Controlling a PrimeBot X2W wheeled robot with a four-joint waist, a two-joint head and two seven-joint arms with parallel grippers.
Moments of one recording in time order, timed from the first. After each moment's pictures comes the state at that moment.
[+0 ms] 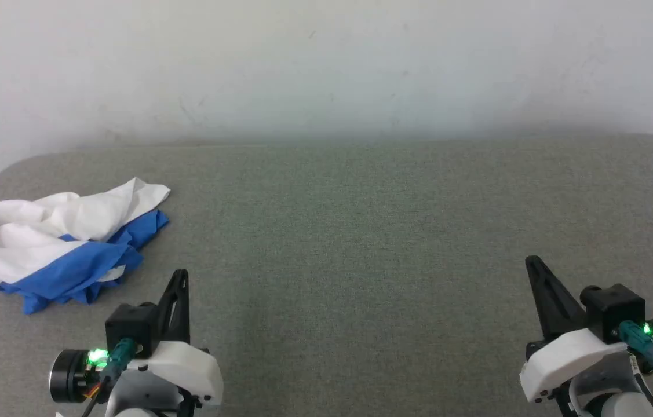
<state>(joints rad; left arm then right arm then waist) 0.01 0.05 0.00 0.01 -0.01 -0.01 0.00 0.01 -0.05 0.00 0.01 0.01 0.13 0.00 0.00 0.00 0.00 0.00</state>
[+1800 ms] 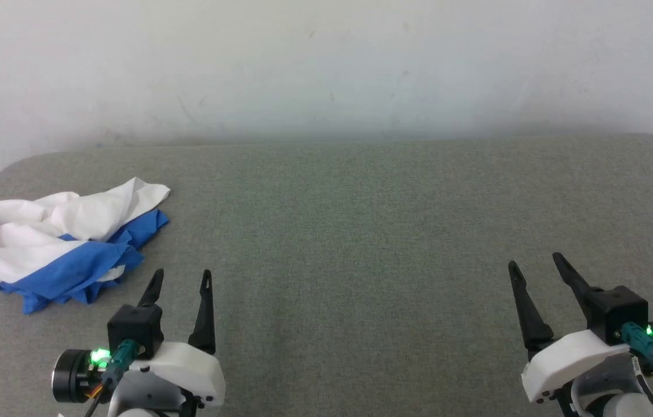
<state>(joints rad) 0.01 0.05 -0.01 0.01 -0.01 -0.01 -0.01 0.02 -0.06 -0.01 0.01 0.01 0.13 -0.01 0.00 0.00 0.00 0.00</state>
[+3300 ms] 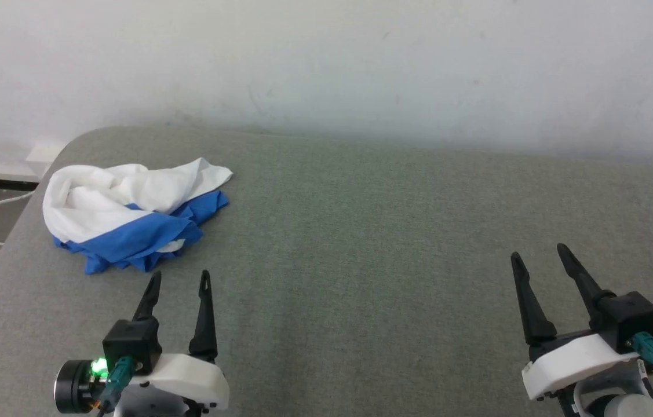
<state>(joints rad) 0.04 0.05 -0.04 0.00 -0.05 0.05 -0.10 0.02 -0.05 0.00 0.00 0.04 0.13 -0.10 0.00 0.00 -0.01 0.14</state>
